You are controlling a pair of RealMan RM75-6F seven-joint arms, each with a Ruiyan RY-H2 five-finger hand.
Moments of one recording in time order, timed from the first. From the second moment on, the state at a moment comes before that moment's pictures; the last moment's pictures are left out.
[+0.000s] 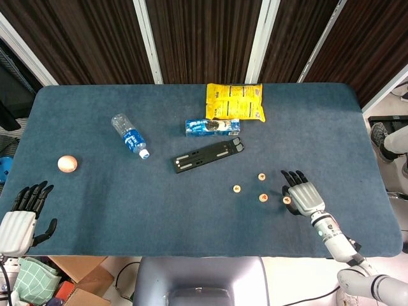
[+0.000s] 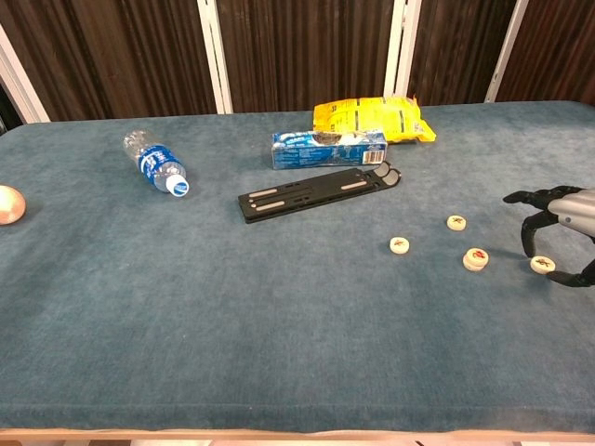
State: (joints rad) left arm -0.14 -1.13 -0.03 -1.57 1.53 1.46 -0.04; right arm 0.50 -1.49 0.02 -1.12 -1.40 0.95 -0.12
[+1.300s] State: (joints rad) left arm -0.13 -1.13 -0.03 -1.58 1.53 1.47 -0.05; right arm 0.58 -1.49 0.09 -1.26 -1.34 0.90 -0.17
